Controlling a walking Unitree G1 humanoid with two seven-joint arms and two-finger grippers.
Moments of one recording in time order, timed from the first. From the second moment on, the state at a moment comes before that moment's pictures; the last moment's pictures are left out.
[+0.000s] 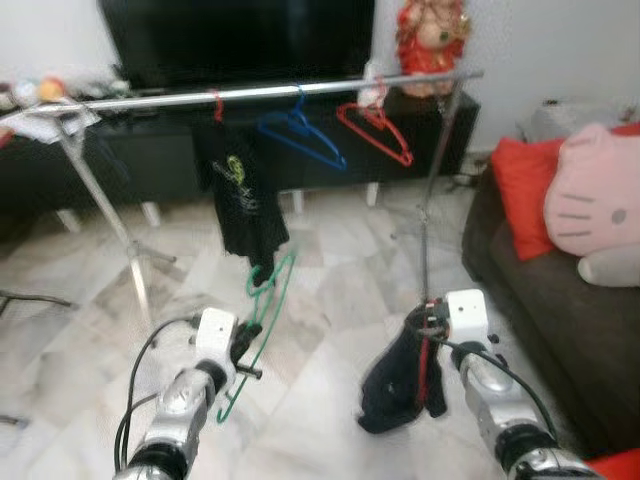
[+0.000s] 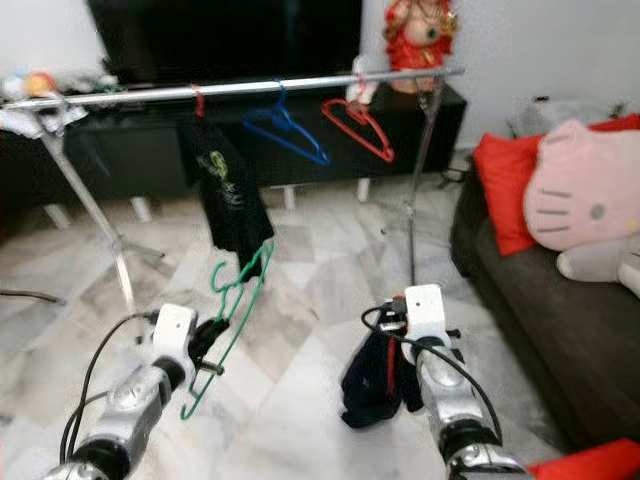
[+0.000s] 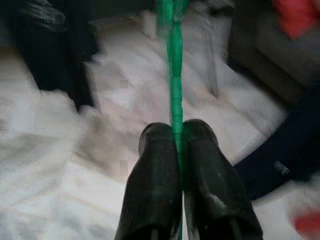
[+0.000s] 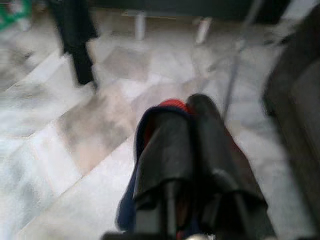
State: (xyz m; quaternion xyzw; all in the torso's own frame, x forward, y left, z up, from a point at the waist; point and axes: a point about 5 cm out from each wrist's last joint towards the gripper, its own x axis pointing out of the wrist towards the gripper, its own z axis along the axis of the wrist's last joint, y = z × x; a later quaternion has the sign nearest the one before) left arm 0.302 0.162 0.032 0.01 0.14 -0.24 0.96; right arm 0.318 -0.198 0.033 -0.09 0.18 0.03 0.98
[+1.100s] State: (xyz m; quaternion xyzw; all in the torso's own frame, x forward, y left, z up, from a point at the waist) left arm 0.266 0.189 0.005 0.11 0.30 -0.24 0.92; right arm 0.291 -0.213 0.004 -0.11 0.27 -0.02 0.96
